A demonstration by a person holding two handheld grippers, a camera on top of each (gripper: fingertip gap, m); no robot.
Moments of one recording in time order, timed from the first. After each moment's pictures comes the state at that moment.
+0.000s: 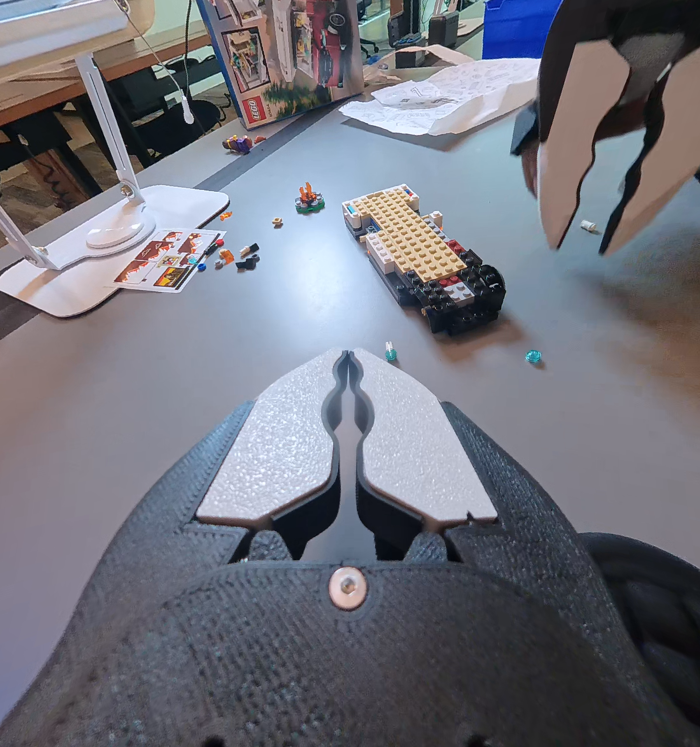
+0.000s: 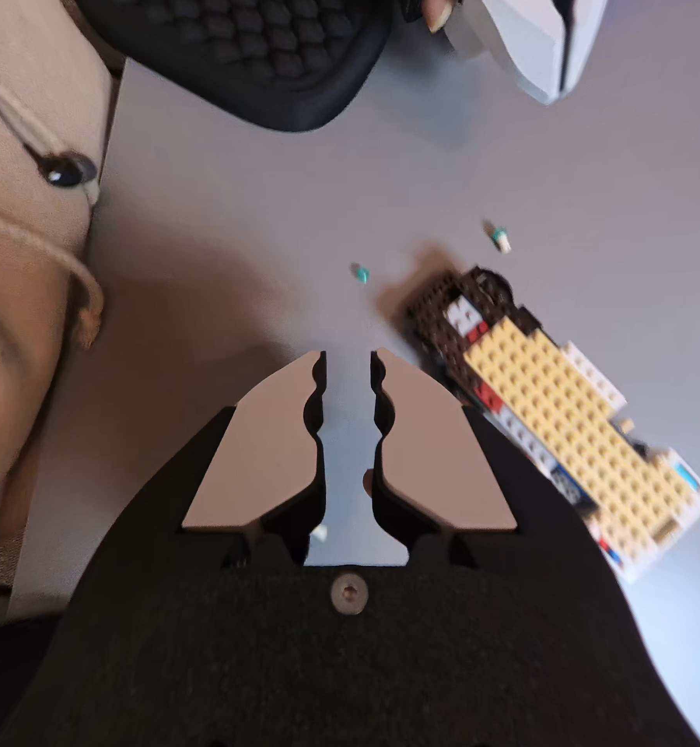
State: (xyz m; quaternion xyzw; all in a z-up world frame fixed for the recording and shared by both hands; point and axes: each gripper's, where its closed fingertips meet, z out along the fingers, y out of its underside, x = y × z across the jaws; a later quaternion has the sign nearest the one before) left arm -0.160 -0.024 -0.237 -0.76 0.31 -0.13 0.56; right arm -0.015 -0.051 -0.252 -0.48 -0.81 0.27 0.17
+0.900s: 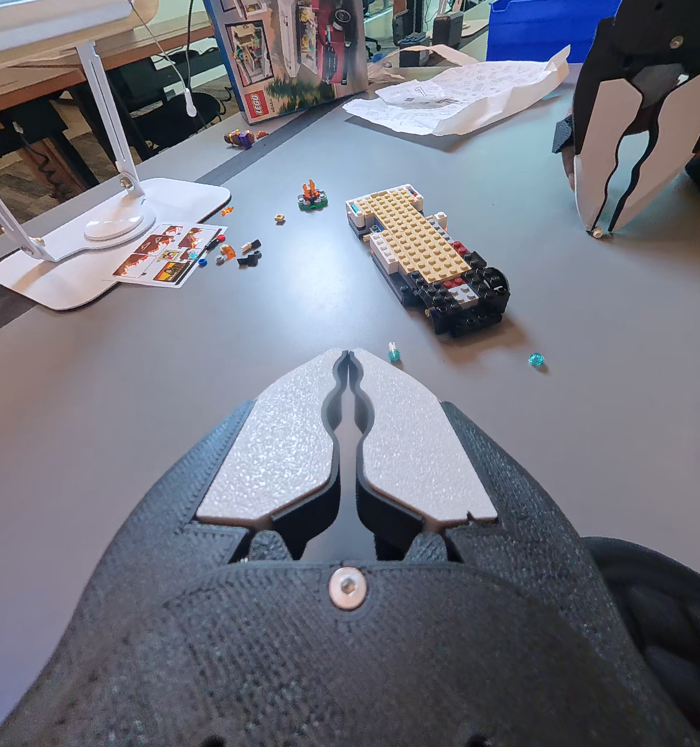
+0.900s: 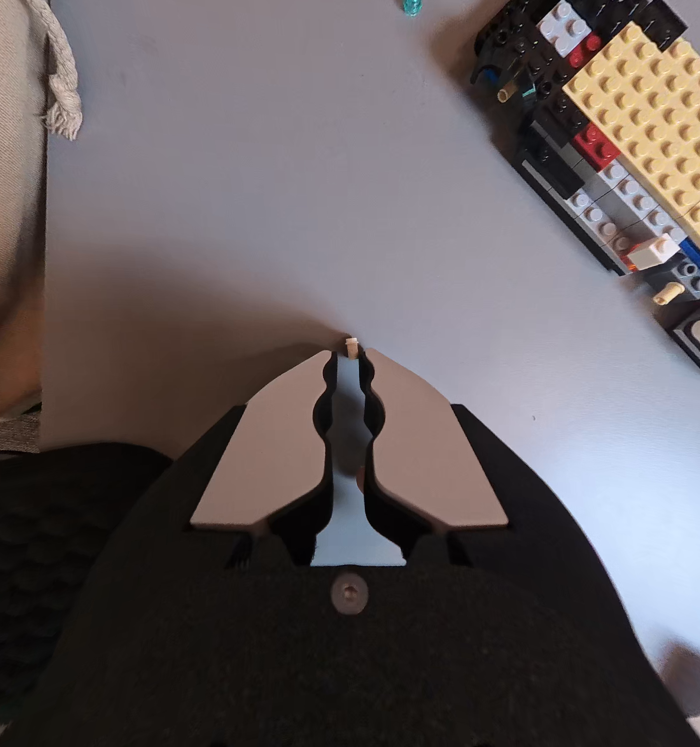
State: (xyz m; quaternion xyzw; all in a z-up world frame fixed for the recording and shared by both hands) left arm -0.162 -0.022 -0.237 -0.77 0.30 -0.14 0.55; right arm 0.071 -0.031 -0.288 -0.52 -0.82 0.23 0.11
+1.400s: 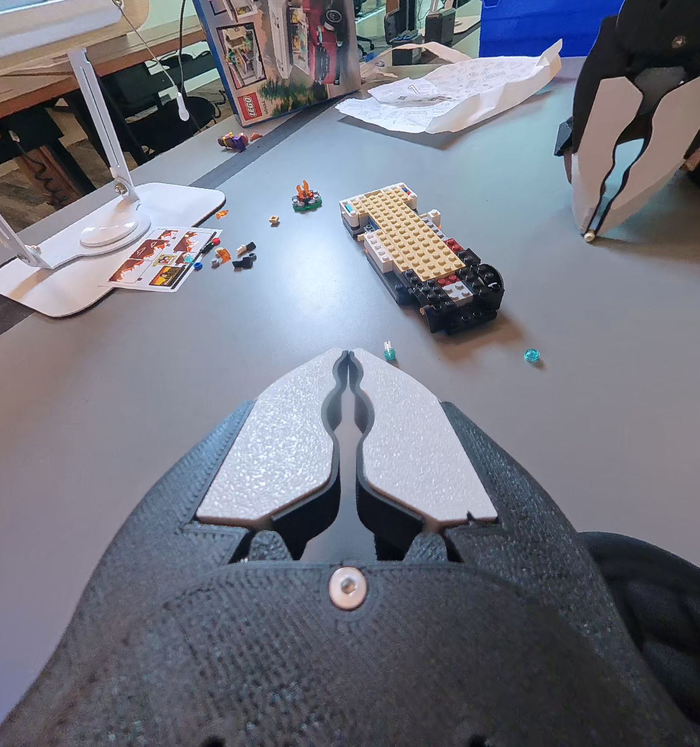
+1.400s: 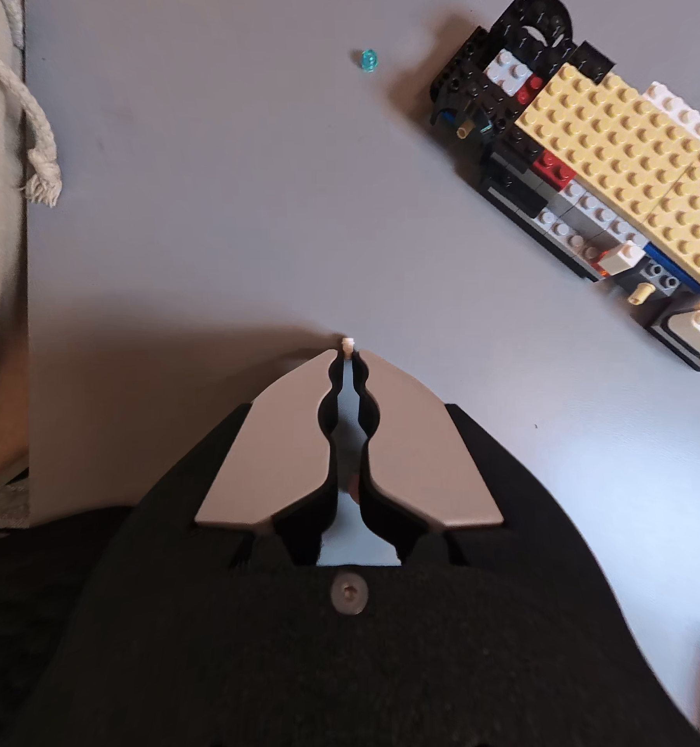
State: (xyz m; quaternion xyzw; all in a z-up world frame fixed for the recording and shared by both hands) left arm -0.160 -0.024 -0.238 -0.76 0.31 -0.13 0.55; right arm 0.056 -0.034 -0.287 -0.55 -0.78 0.24 0.16
